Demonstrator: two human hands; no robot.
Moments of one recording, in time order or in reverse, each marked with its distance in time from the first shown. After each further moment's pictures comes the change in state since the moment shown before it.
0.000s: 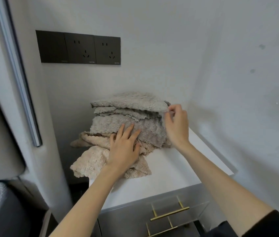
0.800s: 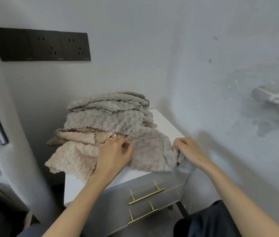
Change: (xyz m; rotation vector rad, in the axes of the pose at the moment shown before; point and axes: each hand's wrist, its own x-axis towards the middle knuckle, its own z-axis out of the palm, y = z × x) left_hand -0.041 0.056 0.002 -0.276 0.046 0.007; right_hand -0.075 0.071 -0.129 -0.127 -0.495 0.437
